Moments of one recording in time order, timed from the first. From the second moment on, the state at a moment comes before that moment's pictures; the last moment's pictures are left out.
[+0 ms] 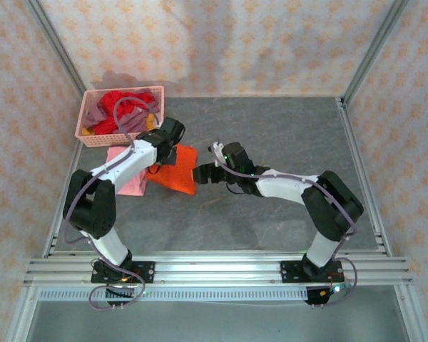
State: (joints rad) left arm -0.34 1.70 1.29 -0.79 -0.44 -0.28; right arm 0.75 1.70 0.96 0.21 -0.34 0.44
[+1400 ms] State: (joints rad) left arm -0.16 1.56 1.41 -0.99 -0.55 -0.09; right arm 0.87 1.70 0.92 0.46 -0.42 0.25
